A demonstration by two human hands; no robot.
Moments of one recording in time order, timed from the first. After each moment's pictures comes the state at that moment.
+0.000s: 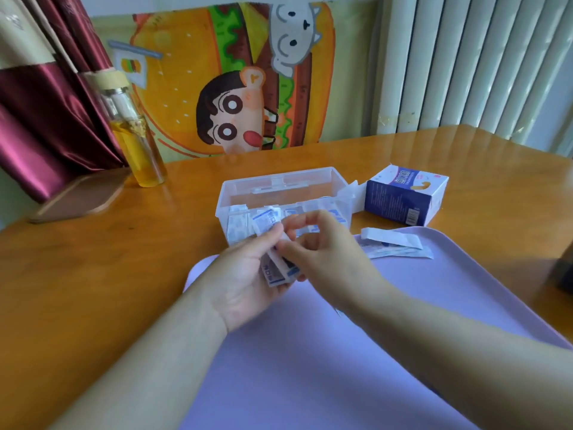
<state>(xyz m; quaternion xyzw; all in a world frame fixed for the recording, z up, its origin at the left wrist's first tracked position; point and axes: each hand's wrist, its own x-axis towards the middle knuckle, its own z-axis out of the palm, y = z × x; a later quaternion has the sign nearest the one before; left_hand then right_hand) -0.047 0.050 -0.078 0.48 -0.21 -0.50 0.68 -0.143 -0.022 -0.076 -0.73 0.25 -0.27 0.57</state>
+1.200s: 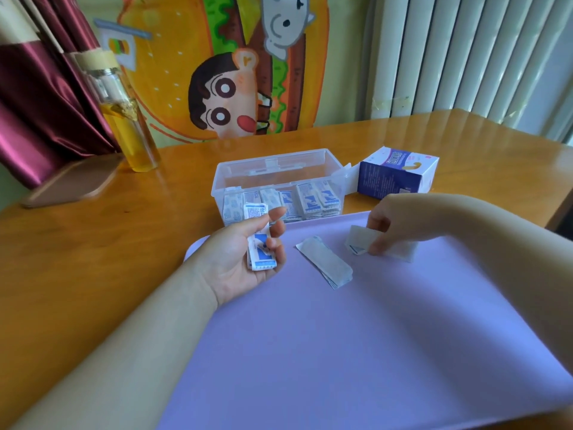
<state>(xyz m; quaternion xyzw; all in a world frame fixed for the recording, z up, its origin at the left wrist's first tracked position) -0.038 0.053 -0.086 0.47 -0.09 -0.55 0.69 -0.199 -0.130 -0.067 -0.94 0.31 0.11 0.13</state>
